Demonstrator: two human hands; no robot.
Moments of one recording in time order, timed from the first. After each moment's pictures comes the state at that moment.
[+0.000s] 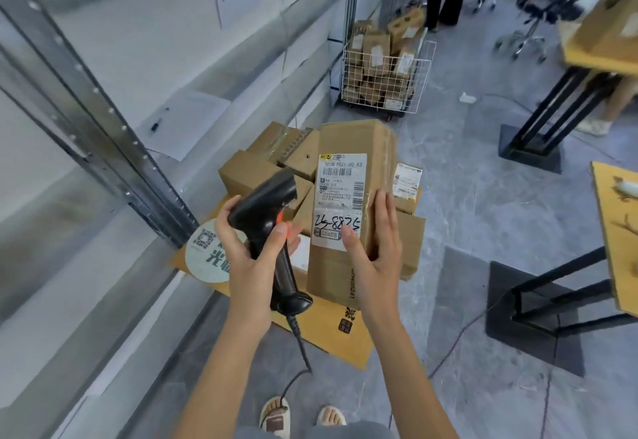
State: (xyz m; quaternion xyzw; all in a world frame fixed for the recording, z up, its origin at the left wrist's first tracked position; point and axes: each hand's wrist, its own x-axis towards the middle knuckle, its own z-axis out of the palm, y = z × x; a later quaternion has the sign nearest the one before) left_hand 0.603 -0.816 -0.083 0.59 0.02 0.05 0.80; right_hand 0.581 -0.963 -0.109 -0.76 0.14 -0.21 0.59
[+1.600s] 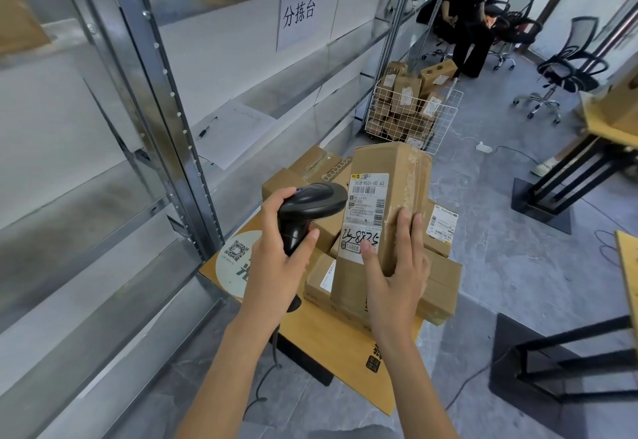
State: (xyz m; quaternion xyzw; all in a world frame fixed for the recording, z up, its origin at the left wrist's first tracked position) left_hand 0.651 -0.735 -0.077 0.77 -0.08 0.13 0.62; right_hand 0.619 -0.890 -0.096 -0.85 0.18 -0.24 0.43
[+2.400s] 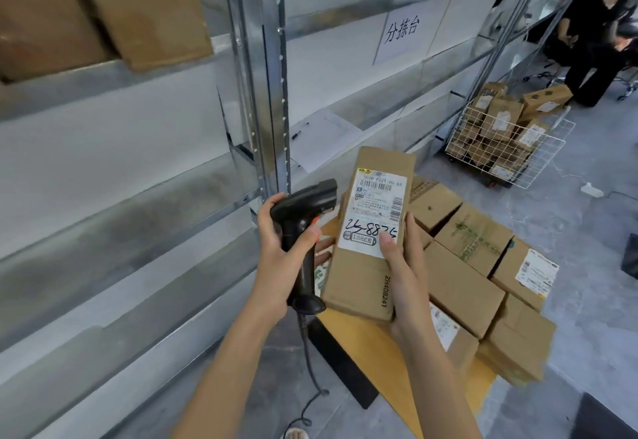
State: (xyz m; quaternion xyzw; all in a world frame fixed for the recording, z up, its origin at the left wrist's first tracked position) left_hand 0.648 -0.641 -0.072 0.60 0.12 0.11 0.78; right_hand 0.661 -0.807 -0.084 -0.62 0.10 0.01 0.78
